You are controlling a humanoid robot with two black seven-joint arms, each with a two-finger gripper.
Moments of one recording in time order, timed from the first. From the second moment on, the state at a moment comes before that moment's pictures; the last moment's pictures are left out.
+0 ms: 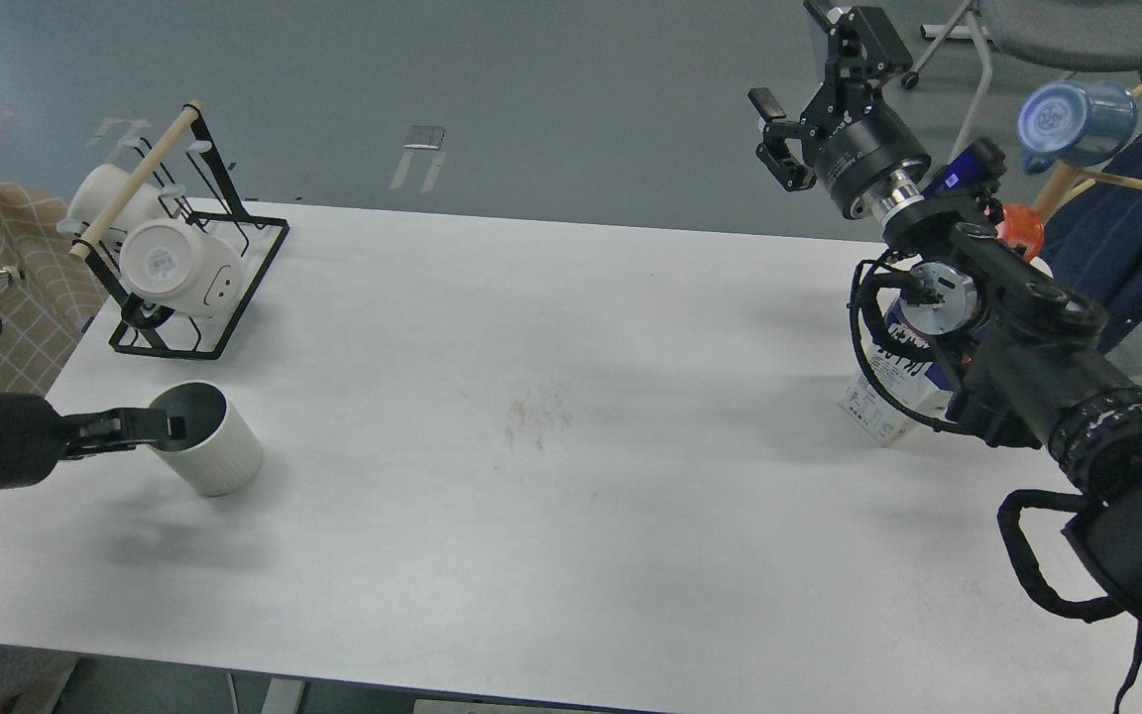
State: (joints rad) left arm -0.52 1.14 -0.47 -1.22 1.30 -0.49 -0.21; right arm 1.09 0.00 0.62 0.22 -0.31 0.49 0.49
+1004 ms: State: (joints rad) left arm -0.65 1.23 -0.48 -1.57 1.34 -0.49 -0.16; right arm 1.10 0.00 0.62 0.22 -0.31 0.49 0.49
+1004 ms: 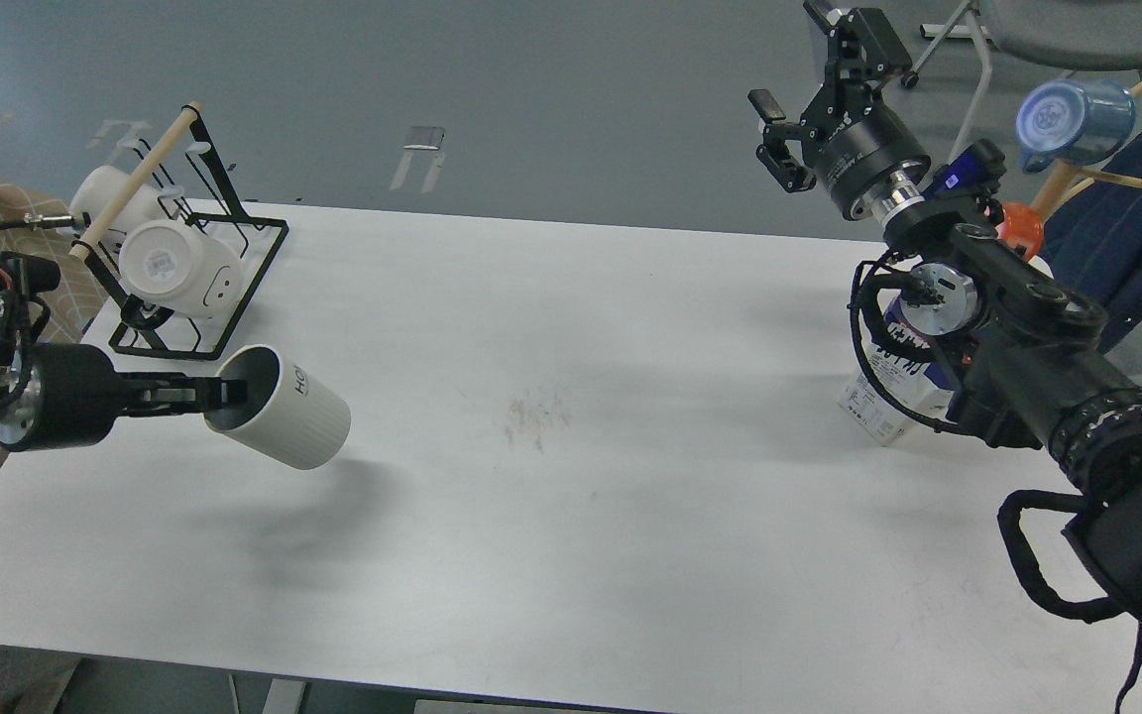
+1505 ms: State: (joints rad) left arm -0.85 0.88 -0.47 -1.52 1.55 -0.49 -0.09; right arm 1.10 0.00 0.62 0.22 -0.31 0.49 0.49
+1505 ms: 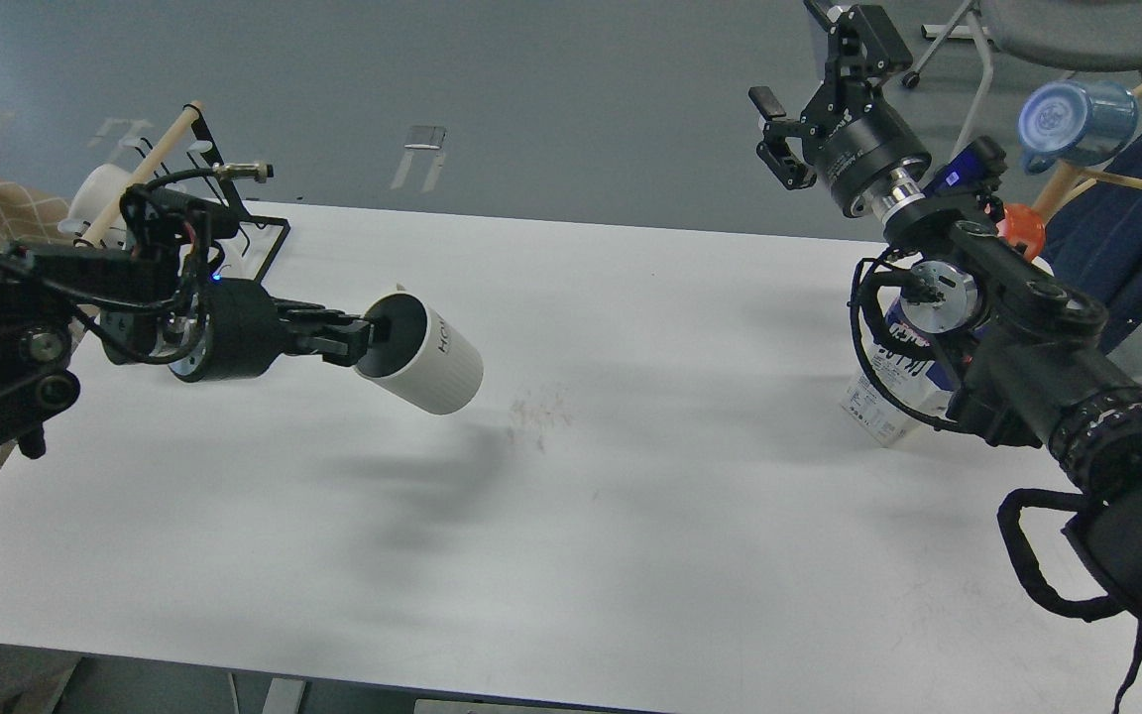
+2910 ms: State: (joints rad) left arm -1.18 0.44 -0.04 -1.25 1.68 -0.49 -0.04; right arm 1.23 0.00 0.62 0.21 -0.31 0.49 0.49
